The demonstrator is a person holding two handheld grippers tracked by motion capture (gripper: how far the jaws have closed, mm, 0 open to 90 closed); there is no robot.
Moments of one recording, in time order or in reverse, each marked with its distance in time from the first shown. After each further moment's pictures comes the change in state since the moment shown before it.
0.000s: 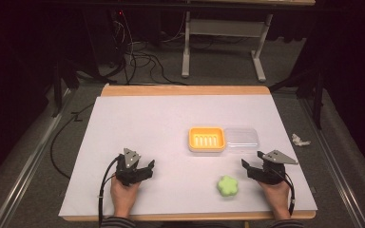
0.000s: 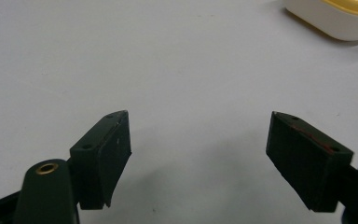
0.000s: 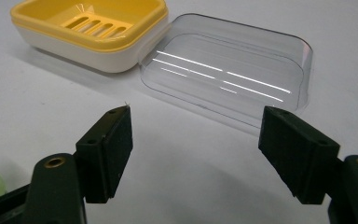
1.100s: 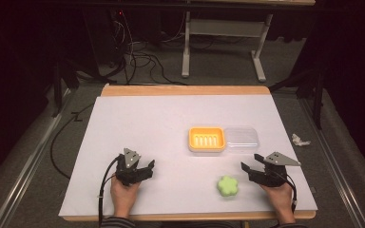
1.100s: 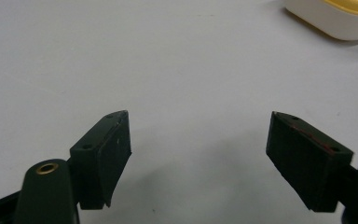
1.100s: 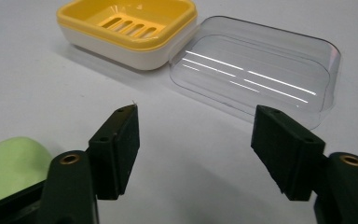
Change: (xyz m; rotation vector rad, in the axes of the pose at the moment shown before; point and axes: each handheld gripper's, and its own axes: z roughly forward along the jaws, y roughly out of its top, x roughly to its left) left arm 0.000 0.000 0.000 0.001 -0.002 -0.003; right arm 0.004 0.002 -0.013 0.011 0.091 -0.018
